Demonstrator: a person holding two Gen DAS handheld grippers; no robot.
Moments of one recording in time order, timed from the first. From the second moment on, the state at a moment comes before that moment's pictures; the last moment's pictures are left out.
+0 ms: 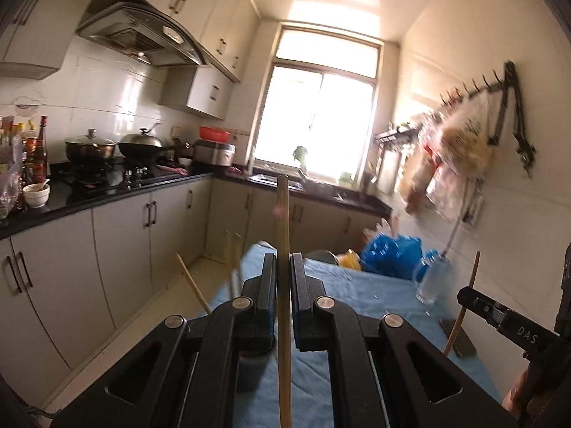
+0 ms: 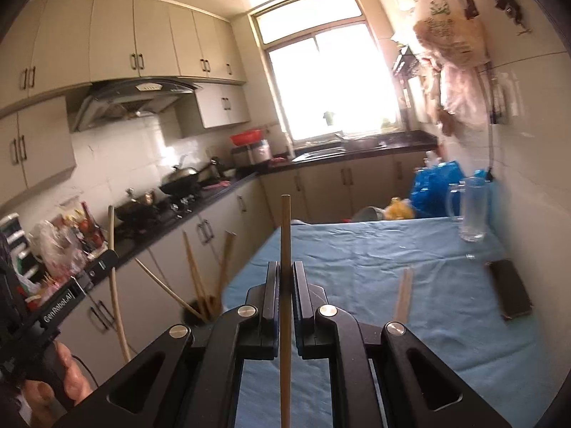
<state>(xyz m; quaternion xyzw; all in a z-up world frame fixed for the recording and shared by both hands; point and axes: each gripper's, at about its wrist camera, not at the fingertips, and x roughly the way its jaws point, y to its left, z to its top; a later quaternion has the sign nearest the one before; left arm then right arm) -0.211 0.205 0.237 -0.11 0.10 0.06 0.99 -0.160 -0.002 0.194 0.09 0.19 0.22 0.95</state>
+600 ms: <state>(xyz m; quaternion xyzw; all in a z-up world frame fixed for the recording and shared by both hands) -0.110 0.270 0.243 -0.14 0.04 0.13 0.98 -0.061 0.113 0.226 0.14 0.14 0.30 0.93</state>
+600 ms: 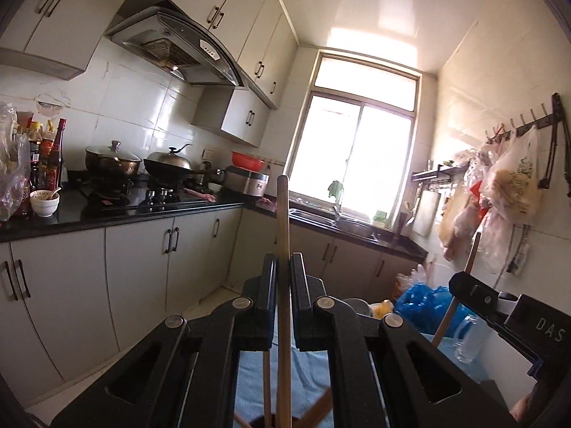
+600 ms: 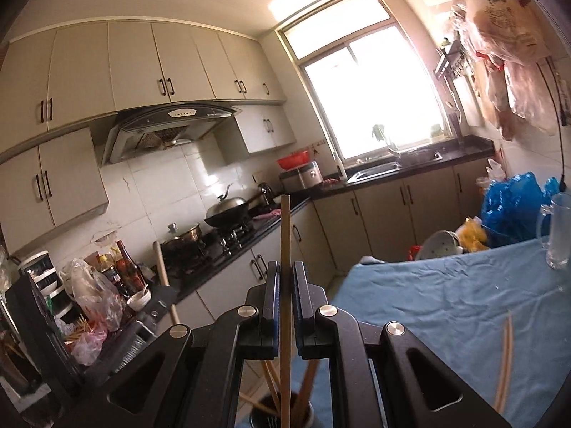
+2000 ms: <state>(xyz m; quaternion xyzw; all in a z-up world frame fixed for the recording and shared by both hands) -0.147 0.232 0.215 -0.06 0.13 0.19 0.97 -0.069 0.079 0.166 0.12 0.20 0.23 0.94</state>
